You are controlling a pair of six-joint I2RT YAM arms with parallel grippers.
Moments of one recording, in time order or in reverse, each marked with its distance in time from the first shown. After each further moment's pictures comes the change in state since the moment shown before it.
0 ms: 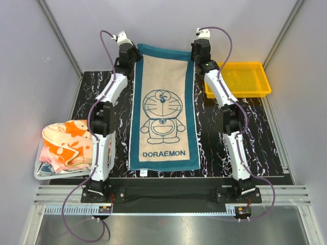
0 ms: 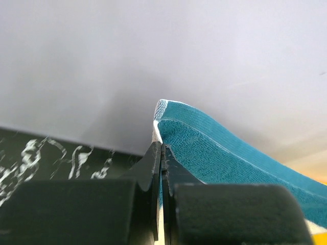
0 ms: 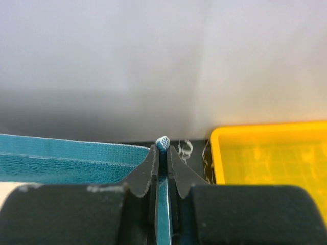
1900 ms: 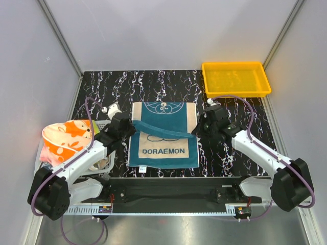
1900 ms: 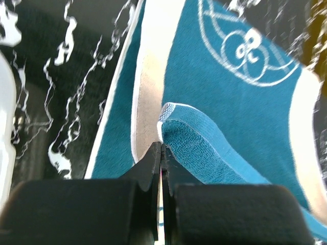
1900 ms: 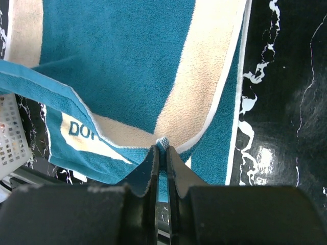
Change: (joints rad) left arm -0.279 -1.252 -1.533 -0.277 -0.154 -0.343; right arm 0.217 -1.328 -1.760 -0.121 -0.365 0.550
